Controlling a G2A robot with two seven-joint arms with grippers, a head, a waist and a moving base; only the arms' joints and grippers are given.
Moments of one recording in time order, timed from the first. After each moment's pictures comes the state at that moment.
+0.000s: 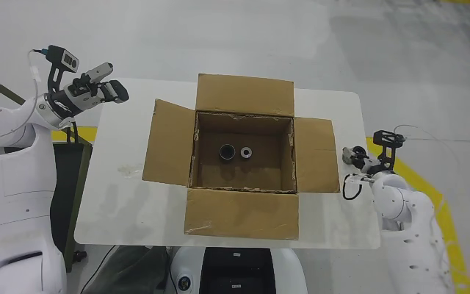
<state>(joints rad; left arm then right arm) 1.02 -0.93 -1.76 -1.33 -0.46 -0.16 -1.25 -1.46 -1.24 1.63 -1.67 -1.10 0.10 0.64</state>
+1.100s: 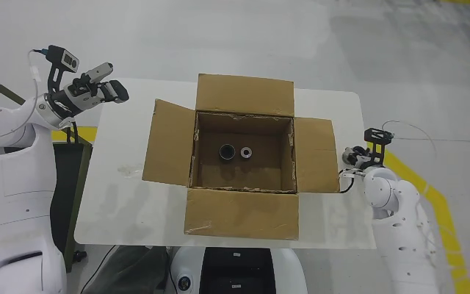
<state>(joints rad) 1.02 -0.93 -1.76 -1.33 -0.46 -0.16 -1.25 -1.35 -1.24 1.57 -1.49 -1.11 0.12 0.61</state>
